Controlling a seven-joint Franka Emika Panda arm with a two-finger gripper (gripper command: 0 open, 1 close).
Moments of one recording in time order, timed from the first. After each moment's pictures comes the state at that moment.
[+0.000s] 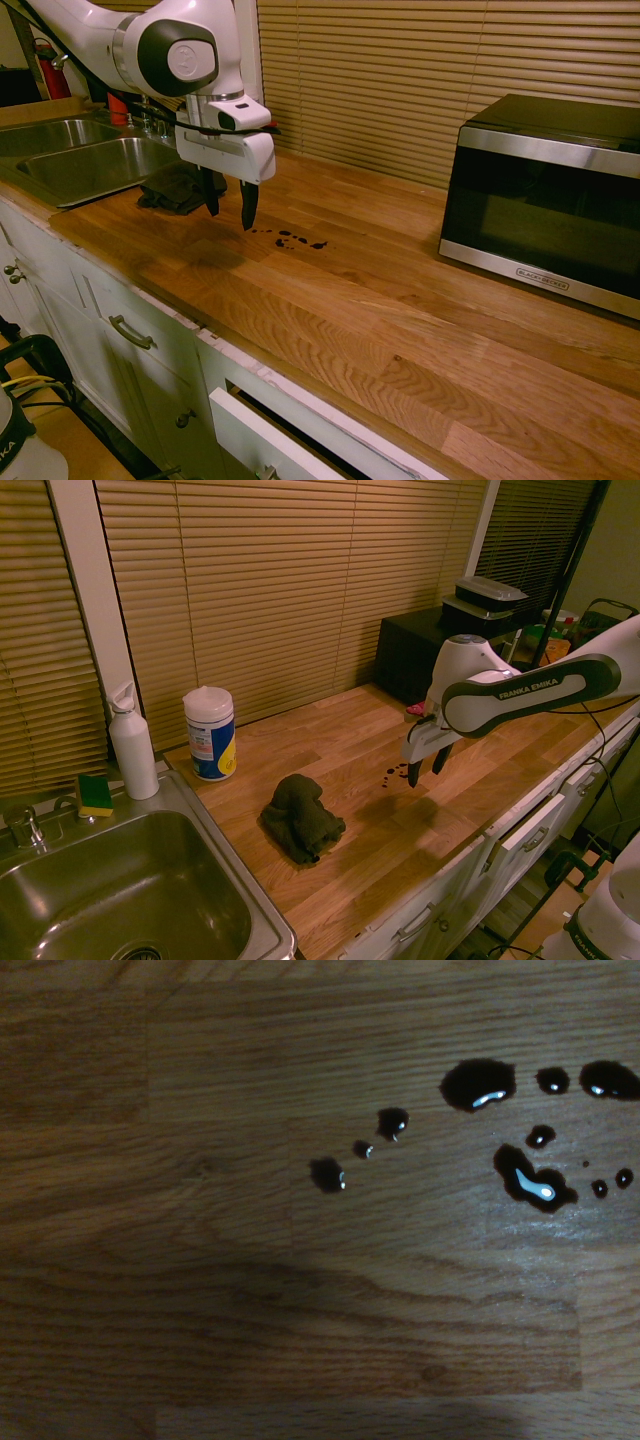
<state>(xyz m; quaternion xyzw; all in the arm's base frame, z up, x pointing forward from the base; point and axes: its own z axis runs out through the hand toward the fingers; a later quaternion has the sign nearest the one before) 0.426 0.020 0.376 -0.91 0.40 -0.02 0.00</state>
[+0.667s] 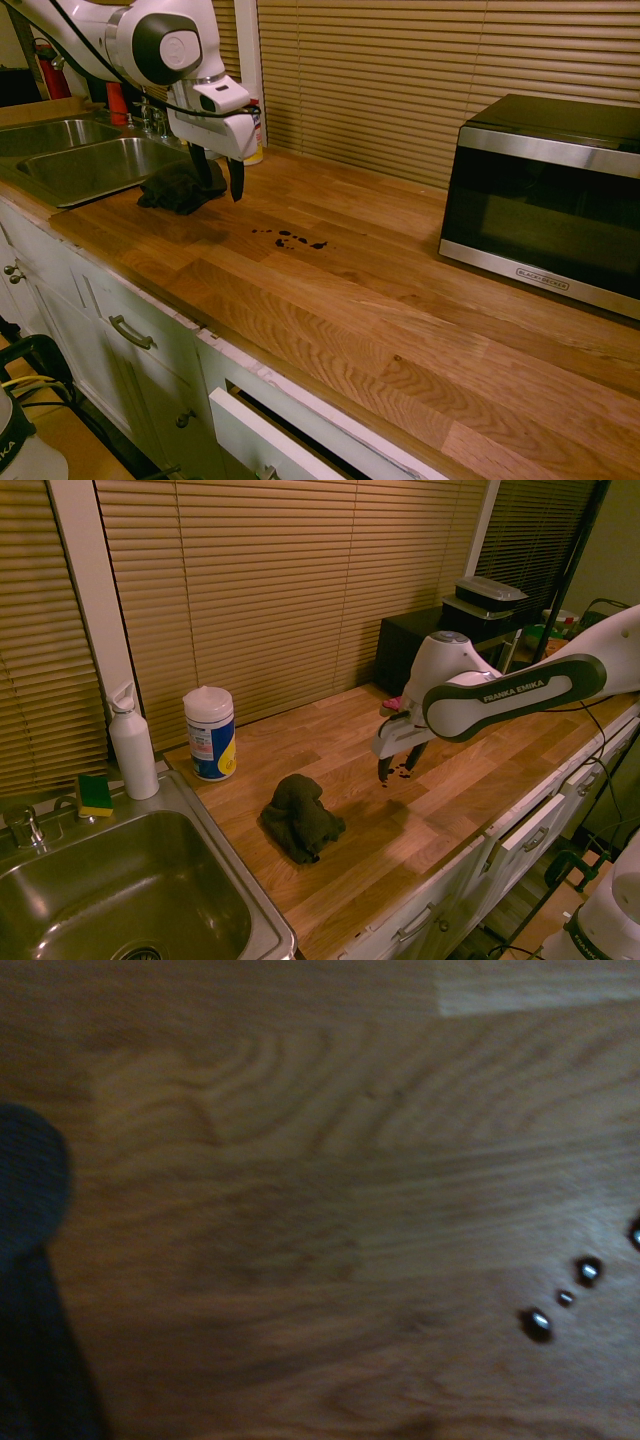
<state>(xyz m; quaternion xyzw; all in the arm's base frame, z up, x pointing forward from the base) 0.465 0.105 0.404 -0.90 0.42 -0.07 0.05</state>
